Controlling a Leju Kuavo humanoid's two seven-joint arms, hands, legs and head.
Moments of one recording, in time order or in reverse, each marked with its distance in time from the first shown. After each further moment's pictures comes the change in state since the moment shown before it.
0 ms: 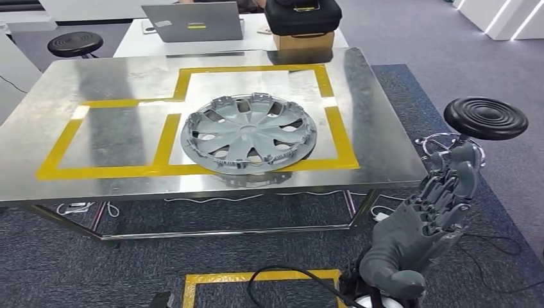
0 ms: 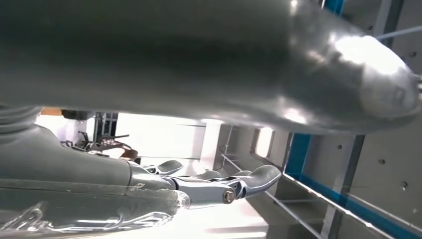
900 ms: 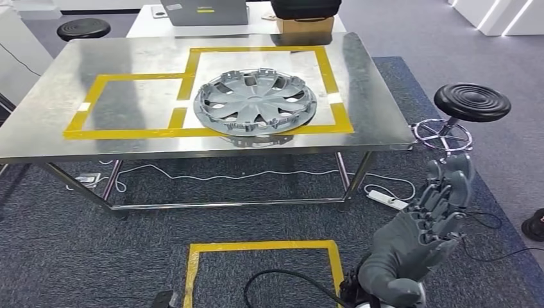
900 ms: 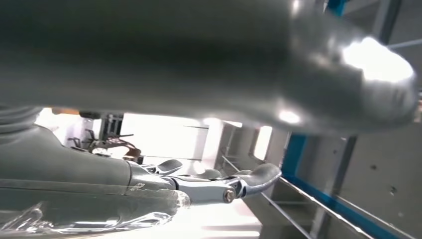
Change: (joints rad) left arm -0.004 -0.008 0.000 0.000 -0.029 -0.003 -0.027; right arm 0.038 -0.010 0.000 -0.004 0.014 0.000 -0.013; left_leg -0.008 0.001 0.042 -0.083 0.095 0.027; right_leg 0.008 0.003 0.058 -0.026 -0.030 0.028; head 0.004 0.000
